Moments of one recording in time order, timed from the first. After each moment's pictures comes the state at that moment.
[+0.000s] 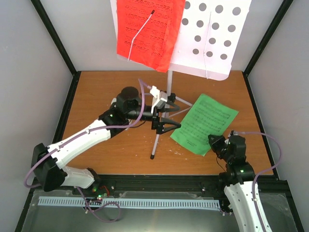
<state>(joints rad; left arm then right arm) -0.82 1.34 1.19 0.09 0.84 -0.20 0.07 0.30 0.31 -0.52 -0.22 1.07</state>
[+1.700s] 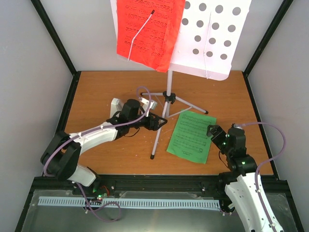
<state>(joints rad) -0.65 1.45 0.82 0.14 0.48 -0.40 0.12 0.48 0.42 -0.54 -0.08 0.88</state>
